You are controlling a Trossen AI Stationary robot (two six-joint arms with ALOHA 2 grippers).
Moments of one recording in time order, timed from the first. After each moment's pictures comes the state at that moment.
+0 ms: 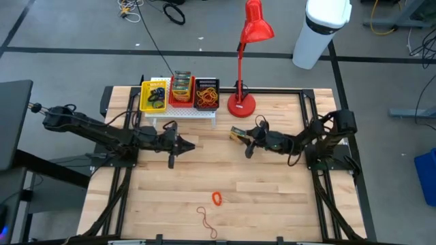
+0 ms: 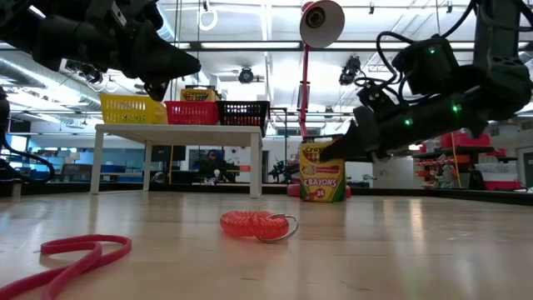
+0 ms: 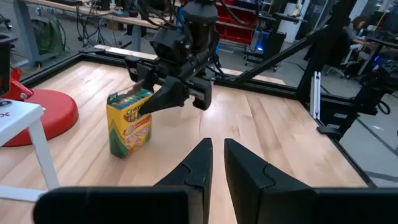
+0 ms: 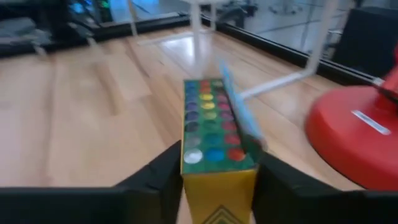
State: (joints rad) left arm -0.12 0.99 0.29 0.58 -0.14 -0.18; right arm -0.05 1.72 0.32 1.11 0.39 0.17
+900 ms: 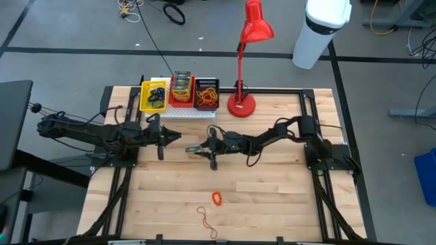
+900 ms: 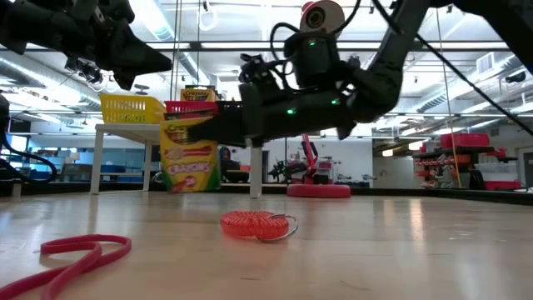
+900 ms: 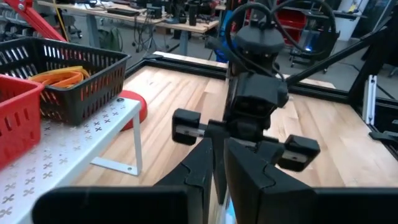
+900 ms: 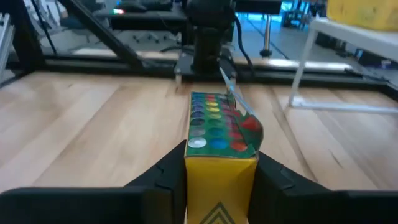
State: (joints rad) left arm -0.12 0.56 0.29 0.12 -0.34 -0.15; right arm -0.01 2.16 1.05 0.93 -0.07 -0.06
